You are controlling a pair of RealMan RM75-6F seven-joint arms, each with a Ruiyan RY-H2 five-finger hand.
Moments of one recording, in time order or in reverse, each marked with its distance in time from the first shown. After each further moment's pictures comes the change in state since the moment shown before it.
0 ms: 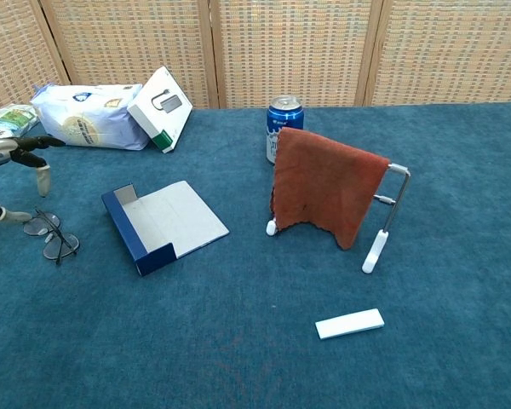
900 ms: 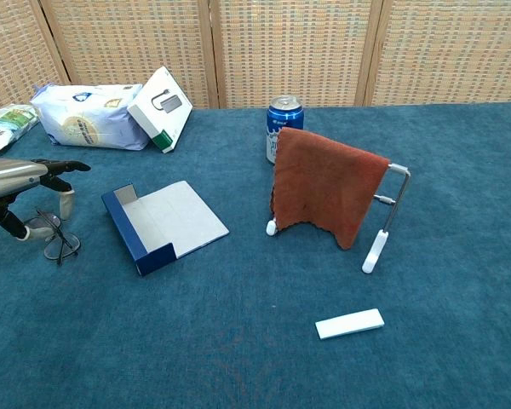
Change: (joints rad) left arm -0.035 -0.043 0.035 -0.006 0.003 -0.057 0.066; right arm -0.001 0.002 -0.001 0.002 -0.002 0.000 0.014
